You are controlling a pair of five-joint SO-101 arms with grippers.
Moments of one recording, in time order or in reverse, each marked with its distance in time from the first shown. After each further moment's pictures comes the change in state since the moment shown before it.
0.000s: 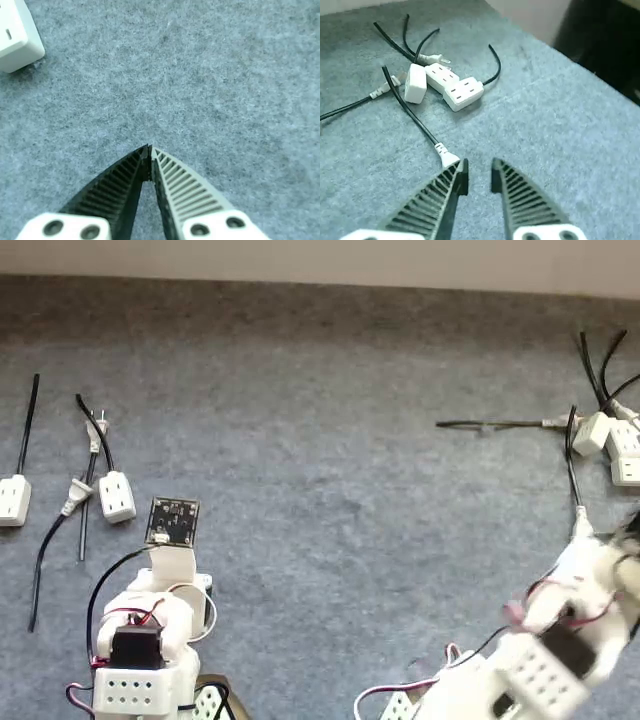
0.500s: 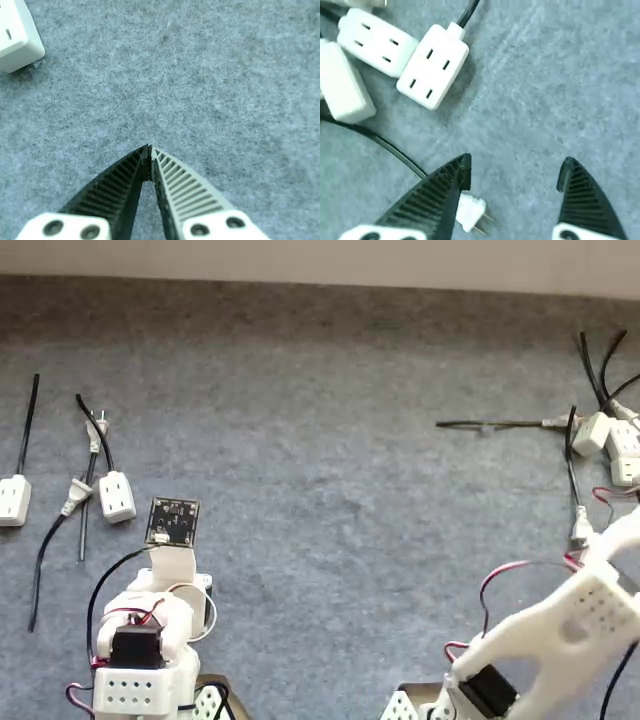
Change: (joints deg) left arm 0.0 0.0 0.0 0.0 0.0; right arm -1.1 108.7 -115.1 43.3 -19.1
